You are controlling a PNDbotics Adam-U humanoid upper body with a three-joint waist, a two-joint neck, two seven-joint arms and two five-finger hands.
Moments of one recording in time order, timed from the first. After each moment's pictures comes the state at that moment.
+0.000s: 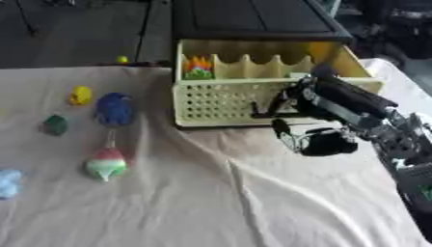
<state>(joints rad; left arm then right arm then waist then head) -0.49 0.16 0.02 -1.99 0.08 -0.39 -0.06 -0.54 -0.65 0.01 -1.97 0.64 -0.05 0.55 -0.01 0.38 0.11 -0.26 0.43</state>
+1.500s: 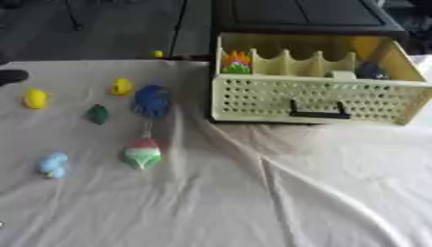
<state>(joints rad) -0.49 0.17 0.04 -1.99 0.07 -0.39 -0.02 -0.48 -0.65 -0.33 -1.98 -0.39 -0.20 0.13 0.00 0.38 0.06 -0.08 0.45</state>
